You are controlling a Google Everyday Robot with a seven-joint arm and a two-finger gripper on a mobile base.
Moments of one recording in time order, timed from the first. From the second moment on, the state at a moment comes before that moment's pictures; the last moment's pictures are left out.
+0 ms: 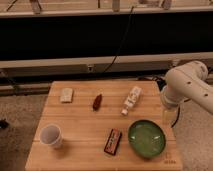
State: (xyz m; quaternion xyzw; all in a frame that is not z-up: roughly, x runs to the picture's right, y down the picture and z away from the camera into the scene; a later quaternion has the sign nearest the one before) arm 0.285 0.107 0.684 -0.28 0.02 0.02 0.96
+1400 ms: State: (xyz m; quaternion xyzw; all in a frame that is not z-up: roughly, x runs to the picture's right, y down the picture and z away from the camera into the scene) arm 0.285 0.107 0.684 -0.28 0.02 0.02 0.96
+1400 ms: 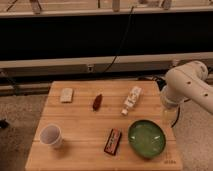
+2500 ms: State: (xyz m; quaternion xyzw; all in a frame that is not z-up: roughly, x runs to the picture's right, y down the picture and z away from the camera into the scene) arm 0.181 0.065 0.721 -0.27 0.02 -0.08 0.96
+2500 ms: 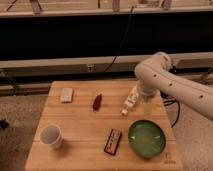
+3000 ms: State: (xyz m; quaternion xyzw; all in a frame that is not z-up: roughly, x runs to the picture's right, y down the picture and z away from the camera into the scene) arm 0.155 0.054 0.740 -0.25 0.00 -0.12 0.96
